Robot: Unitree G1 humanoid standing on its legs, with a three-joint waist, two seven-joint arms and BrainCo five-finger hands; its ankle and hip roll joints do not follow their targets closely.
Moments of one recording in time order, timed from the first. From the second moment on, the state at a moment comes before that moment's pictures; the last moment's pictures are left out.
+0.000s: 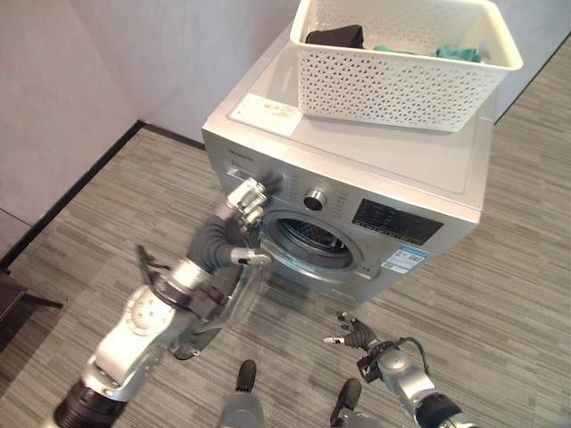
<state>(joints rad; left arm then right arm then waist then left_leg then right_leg) -0.18 0.53 -0.42 -0.38 -0.80 -0.07 -0.09 -0.15 -0.26 0.42 0.75 0.10 0.04 0.05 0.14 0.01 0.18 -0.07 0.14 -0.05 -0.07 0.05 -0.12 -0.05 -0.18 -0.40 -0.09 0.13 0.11</state>
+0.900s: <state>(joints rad) -0.28 0.51 -0.43 0.83 -0.02 -0.09 0.01 -0.13 -0.32 0.42 0.59 0.11 0.00 0.04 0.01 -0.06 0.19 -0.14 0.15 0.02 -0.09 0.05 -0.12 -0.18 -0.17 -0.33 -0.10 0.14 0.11</state>
